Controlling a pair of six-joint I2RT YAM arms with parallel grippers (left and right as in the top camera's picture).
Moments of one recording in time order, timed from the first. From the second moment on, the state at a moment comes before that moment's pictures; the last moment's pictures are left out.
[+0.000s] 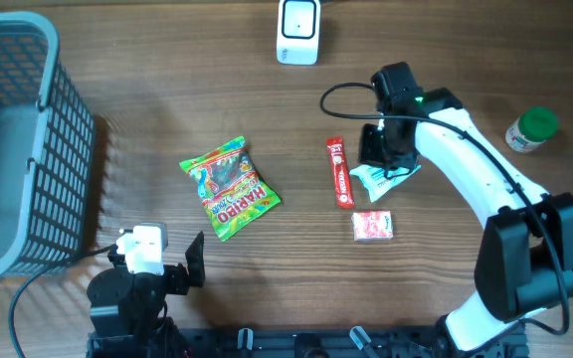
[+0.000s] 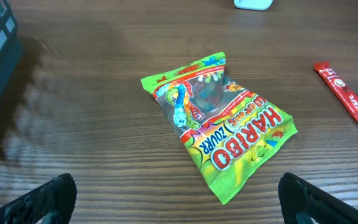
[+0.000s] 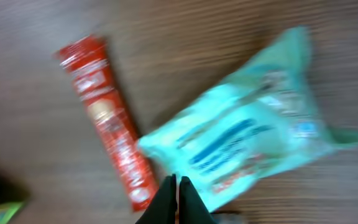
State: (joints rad) left arm 0.07 0.01 0.31 -0.83 0.19 -0.01; right arm 0.29 1.79 1.30 -0.93 -0.04 0.48
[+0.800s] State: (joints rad) left arm 0.07 0.01 0.31 -0.83 0.19 -0.01; right arm 0.29 1.97 1.31 -0.93 0.24 0.63
